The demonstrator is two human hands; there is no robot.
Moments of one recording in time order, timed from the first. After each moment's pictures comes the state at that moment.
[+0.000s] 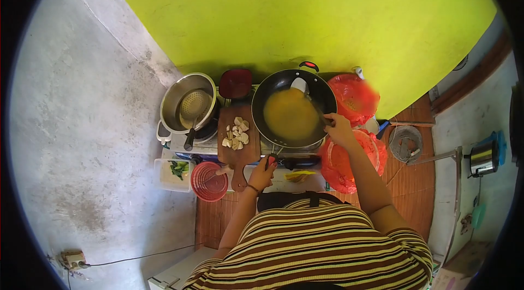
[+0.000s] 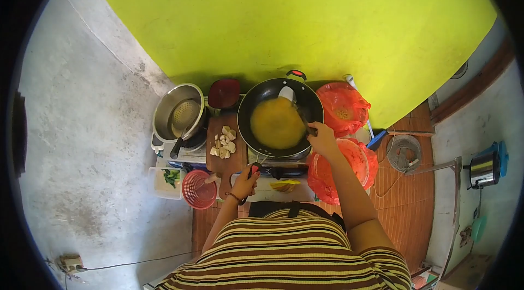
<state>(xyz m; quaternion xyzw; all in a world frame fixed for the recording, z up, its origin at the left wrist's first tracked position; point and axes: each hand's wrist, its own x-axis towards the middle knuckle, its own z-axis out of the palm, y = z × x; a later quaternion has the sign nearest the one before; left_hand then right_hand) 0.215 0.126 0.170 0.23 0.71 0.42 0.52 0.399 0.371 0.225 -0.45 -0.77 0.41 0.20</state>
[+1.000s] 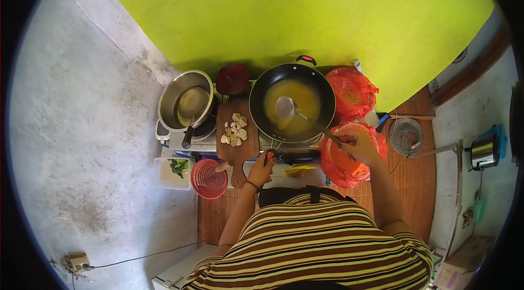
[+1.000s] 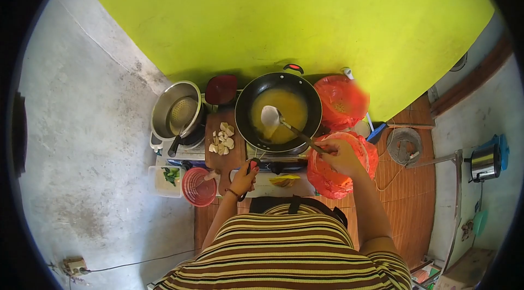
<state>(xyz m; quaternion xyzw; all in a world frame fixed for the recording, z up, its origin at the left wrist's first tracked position) 0.214 0.127 0.169 0.24 0.71 0.41 0.52 0.471 0.325 0.288 -0.39 -0.68 0.61 0.12</state>
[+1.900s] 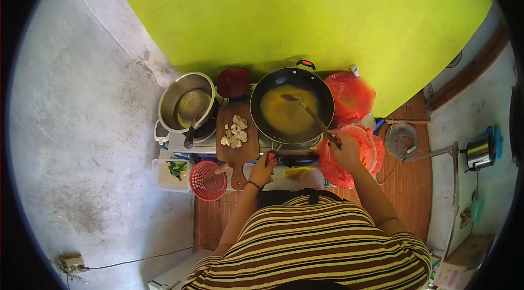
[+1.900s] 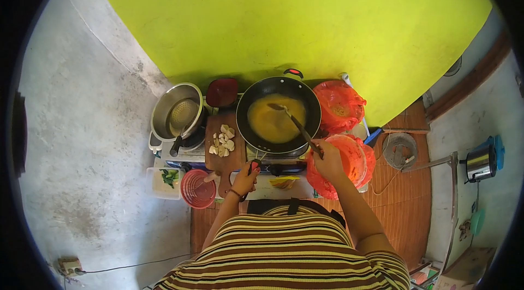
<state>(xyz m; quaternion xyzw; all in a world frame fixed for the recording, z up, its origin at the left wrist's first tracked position) 0.215 0.127 0.169 0.26 0.72 0.40 0.50 0.443 0.302 0.235 -0.39 -0.80 0.34 0.29</state>
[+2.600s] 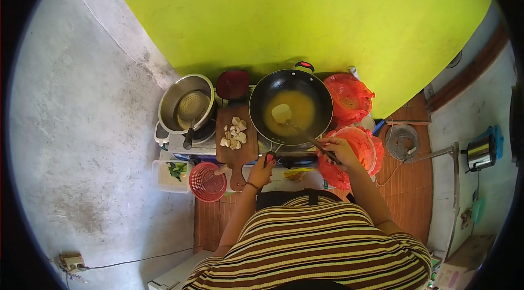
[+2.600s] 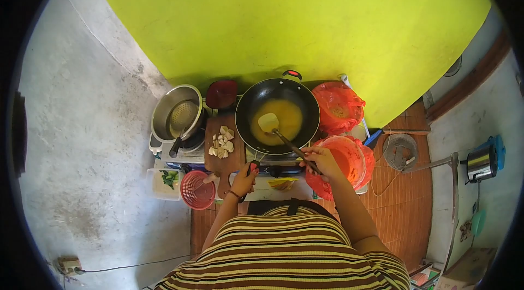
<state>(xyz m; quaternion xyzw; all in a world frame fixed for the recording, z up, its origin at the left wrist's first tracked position) 0.216 0.127 0.165 0.24 0.71 0.43 0.50 0.442 0.308 0.231 -0.39 -0.43 0.80 0.16</state>
